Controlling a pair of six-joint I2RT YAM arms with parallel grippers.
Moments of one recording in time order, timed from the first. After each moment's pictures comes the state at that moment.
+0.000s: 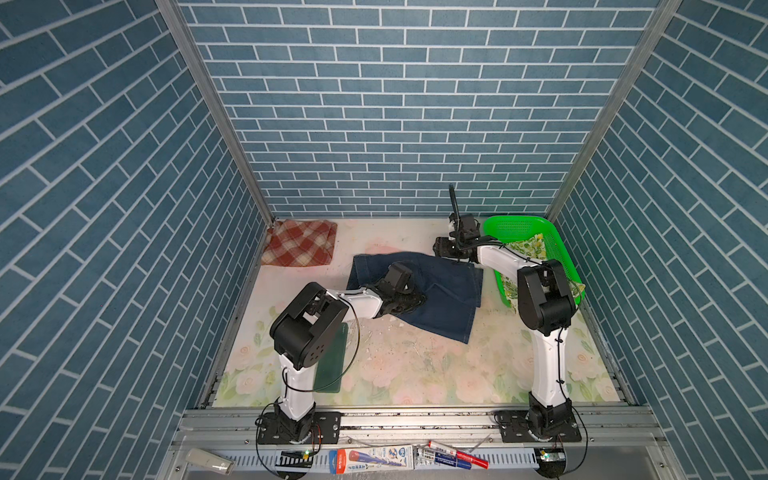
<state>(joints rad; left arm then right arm) -0.67 1.90 1.05 0.04 0.26 -0.99 0.41 2.13 1.64 -0.30 -0.10 0.31</state>
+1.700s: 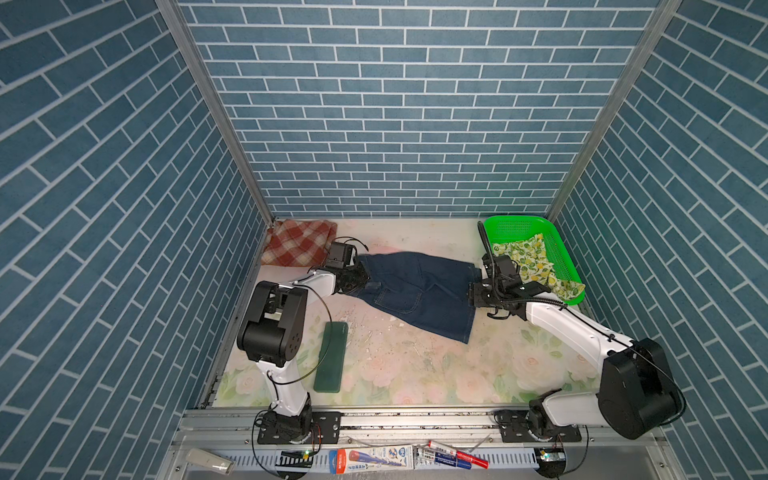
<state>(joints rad) -0.24 1.82 1.06 -0.13 0.30 -0.74 0.45 1.37 0.89 -0.48 0.05 0.36</state>
